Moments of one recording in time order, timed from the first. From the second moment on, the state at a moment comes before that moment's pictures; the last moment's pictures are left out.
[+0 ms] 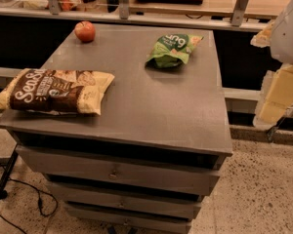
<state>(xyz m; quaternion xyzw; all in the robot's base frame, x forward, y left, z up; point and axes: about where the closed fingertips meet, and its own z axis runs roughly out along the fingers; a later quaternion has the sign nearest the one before) 0.438 -0.216 0.979 -0.60 0.78 -0.04 0.16</state>
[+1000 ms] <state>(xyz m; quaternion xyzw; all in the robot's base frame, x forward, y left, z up) 0.522 -0.191 0.990 -0.54 0.79 0.06 0.30</state>
